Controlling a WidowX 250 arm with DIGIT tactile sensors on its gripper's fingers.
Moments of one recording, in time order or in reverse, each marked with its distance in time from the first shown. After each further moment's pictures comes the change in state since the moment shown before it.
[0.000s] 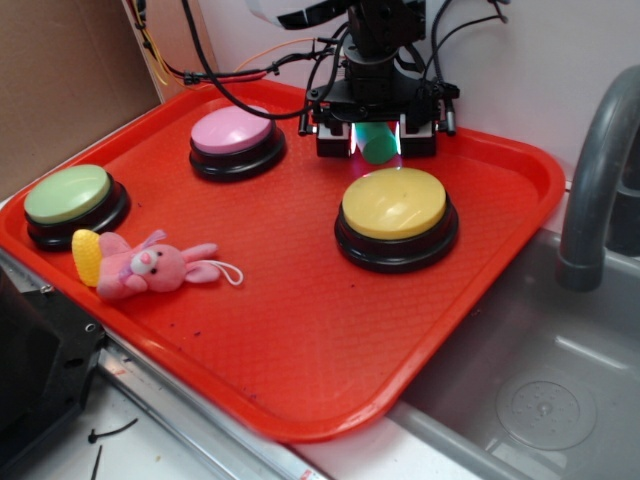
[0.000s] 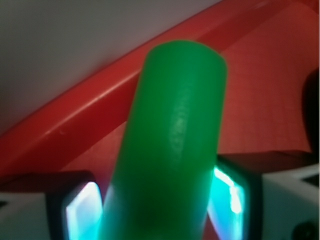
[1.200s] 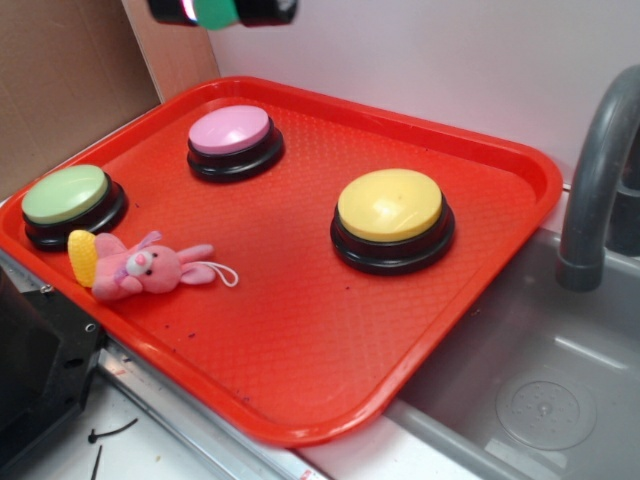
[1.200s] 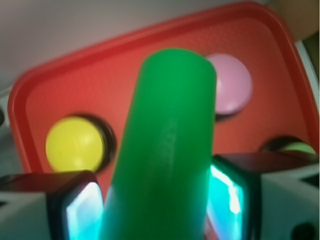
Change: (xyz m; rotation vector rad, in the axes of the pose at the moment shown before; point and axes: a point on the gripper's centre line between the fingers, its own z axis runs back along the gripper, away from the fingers) arm -0.033 0.101 0.184 -0.178 0.238 -0.332
